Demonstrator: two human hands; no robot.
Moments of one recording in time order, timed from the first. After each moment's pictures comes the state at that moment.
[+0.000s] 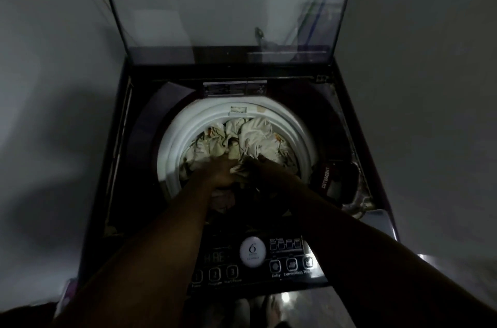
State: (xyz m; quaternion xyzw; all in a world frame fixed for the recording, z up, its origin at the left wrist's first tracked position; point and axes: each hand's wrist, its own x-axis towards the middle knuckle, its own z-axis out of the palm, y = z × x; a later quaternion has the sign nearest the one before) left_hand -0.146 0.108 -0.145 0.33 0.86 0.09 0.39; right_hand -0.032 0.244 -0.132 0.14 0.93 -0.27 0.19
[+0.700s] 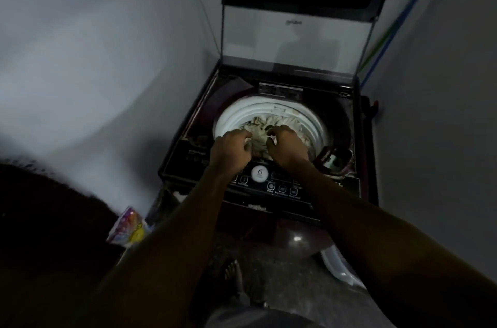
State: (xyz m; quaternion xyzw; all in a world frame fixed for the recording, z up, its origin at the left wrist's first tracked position) left_hand 0.031 0.022 0.007 0.19 0.95 0.25 -0.01; right_hand 0.054 0.184 0.000 0.07 0.96 -0.26 -0.05
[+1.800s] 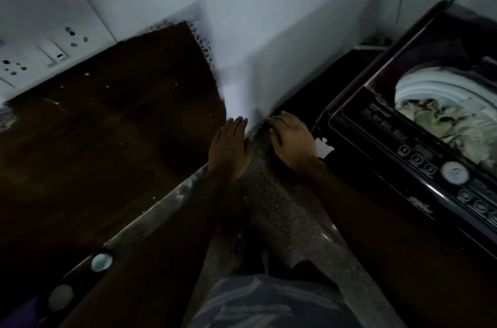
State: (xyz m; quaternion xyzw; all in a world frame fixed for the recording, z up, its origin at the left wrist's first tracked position) left_hand 0.158 -0.313 -0.094 -0.09 0.98 0.18 -0.04; right_hand 0.076 -0.153 -0.100 -0.31 0.93 -0.20 -0.06
